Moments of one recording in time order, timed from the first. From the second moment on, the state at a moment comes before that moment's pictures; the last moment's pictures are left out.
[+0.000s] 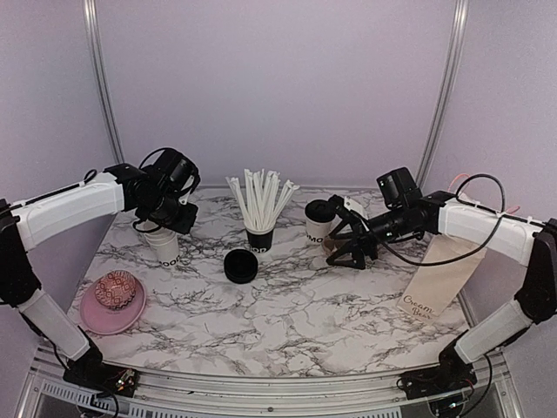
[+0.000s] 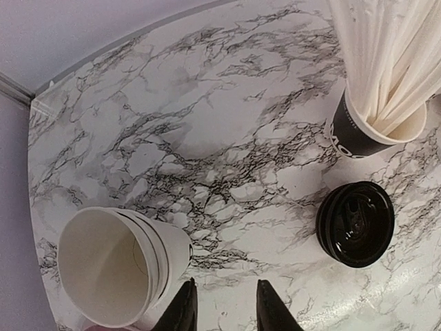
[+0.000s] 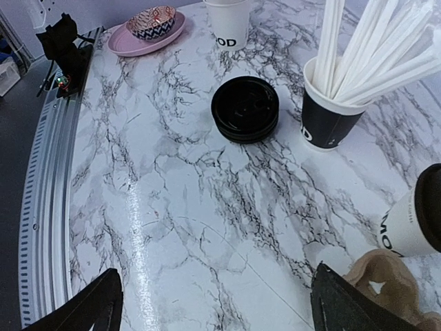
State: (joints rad) left arm -0.62 1.54 1.33 -0.76 -0.30 -0.20; right arm 0.47 1.42 1.11 -0.53 -0.72 -0.53
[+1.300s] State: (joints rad) left arm -0.48 1.71 1.44 -0.94 -0.30 -0.16; right arm 0.47 1.45 1.02 -0.44 -0.79 -0.64
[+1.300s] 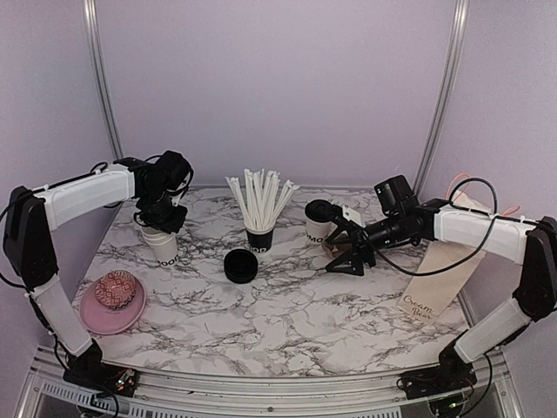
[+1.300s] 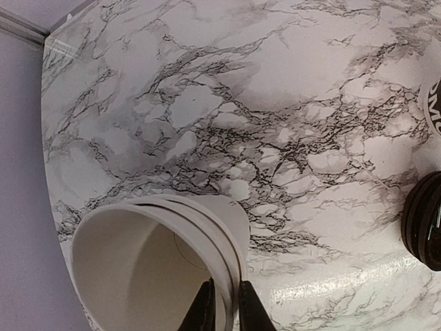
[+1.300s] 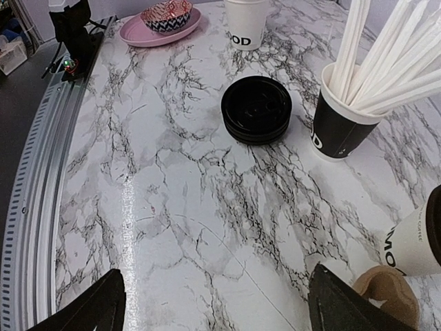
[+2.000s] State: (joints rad) left arm -0.55 1.64 1.44 -1.00 -0.38 -0.16; right arm 0.48 1.45 1.02 -0.44 -0.79 -0.64
